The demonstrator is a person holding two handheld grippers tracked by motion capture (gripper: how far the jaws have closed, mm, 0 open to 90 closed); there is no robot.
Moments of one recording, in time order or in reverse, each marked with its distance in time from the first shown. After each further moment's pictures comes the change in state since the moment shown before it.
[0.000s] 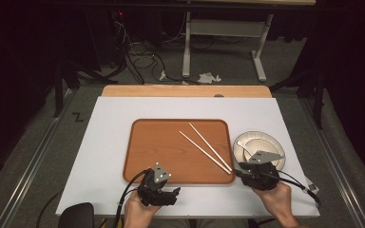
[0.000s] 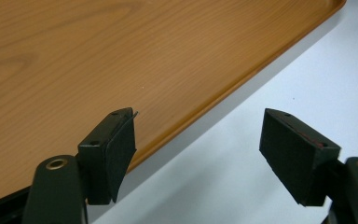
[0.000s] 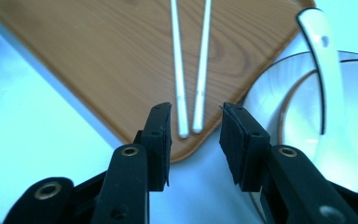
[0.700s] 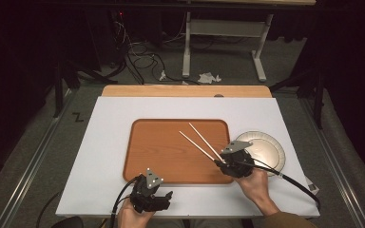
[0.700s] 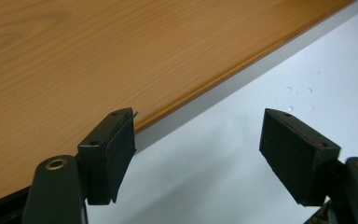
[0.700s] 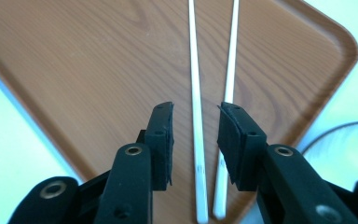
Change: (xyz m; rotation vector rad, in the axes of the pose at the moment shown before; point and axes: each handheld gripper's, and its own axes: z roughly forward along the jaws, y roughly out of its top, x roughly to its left) left arm 0.001 -0.020 -0.010 0.028 0.065 -0.057; right arm 0.016 0.044 0.048 0.044 -0.014 -0.068
